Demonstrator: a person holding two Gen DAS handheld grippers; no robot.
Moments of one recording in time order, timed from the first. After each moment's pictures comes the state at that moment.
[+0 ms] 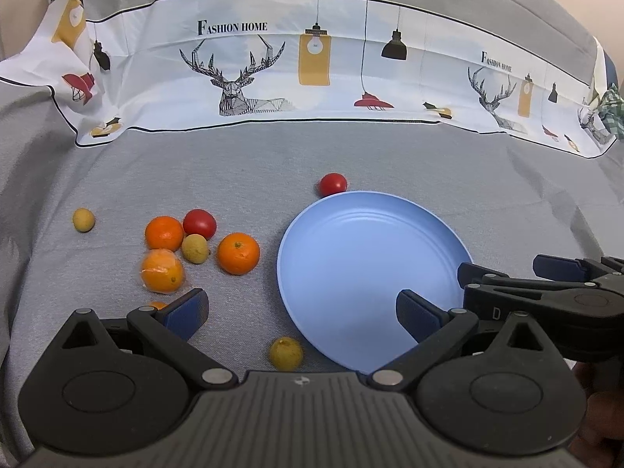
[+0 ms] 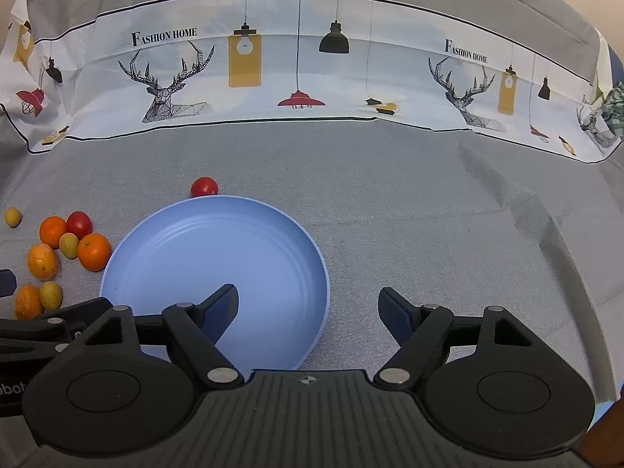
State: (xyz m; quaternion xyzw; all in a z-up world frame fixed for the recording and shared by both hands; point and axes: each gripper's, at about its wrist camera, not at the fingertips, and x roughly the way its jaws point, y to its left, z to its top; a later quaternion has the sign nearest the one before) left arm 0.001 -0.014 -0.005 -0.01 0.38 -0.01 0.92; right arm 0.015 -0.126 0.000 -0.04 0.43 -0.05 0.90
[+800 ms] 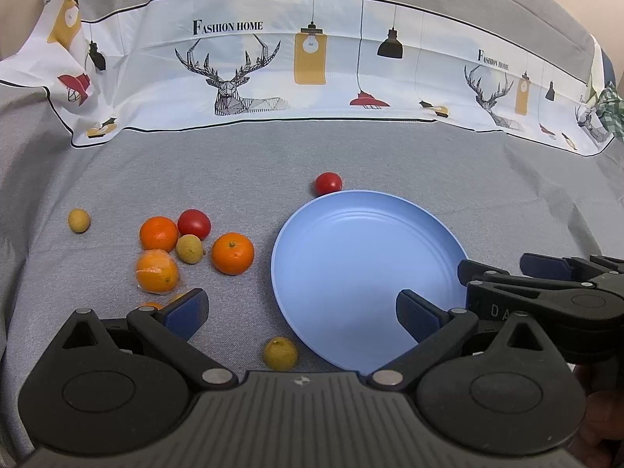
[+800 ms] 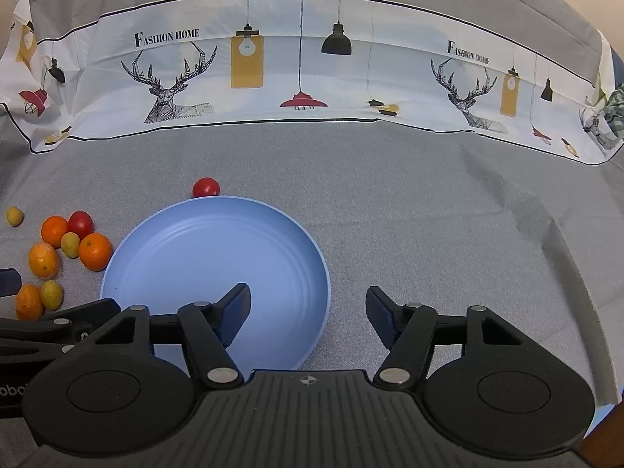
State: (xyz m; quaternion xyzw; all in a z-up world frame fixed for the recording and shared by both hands) left arm 0.001 -0.021 -0.005 -0.02 0.40 -0.01 0.92; right arm 0.014 -0.124 -0.001 -0.02 0.43 -0.03 0.90
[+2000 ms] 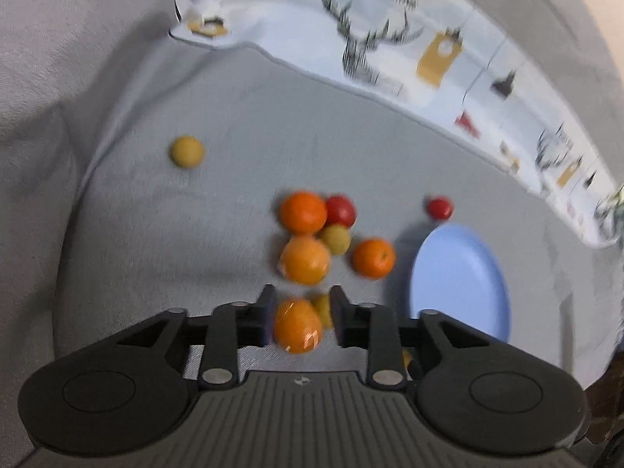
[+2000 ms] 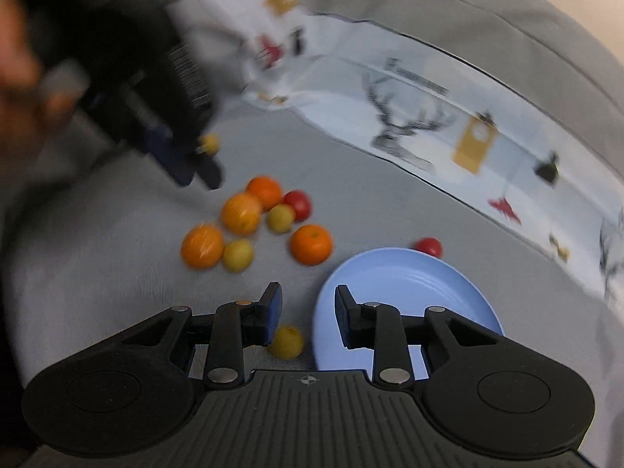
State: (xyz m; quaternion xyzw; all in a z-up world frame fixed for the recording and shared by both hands) left arm 0.044 0.155 -0.008 -0.18 0.54 0.02 0.82; right arm -0.023 0.028 -0.023 -0.24 0.35 0.23 0.88
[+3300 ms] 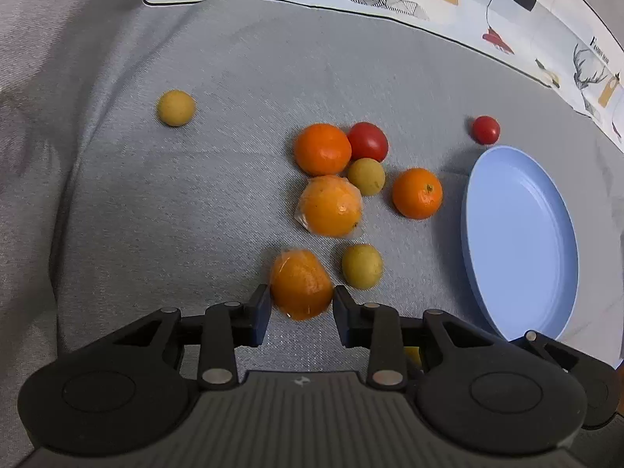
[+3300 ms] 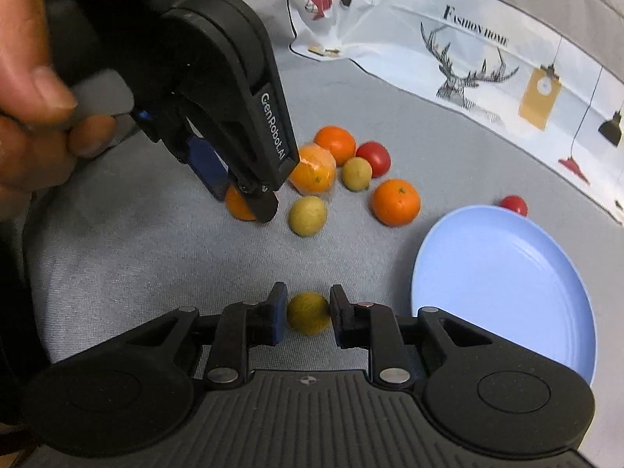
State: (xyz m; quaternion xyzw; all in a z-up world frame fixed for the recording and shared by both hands) left arm 0.057 0.131 -0.041 -0.09 0.60 0.02 0.80; right arm -0.026 0.036 -0.050 -0.17 0.44 0.27 0.84
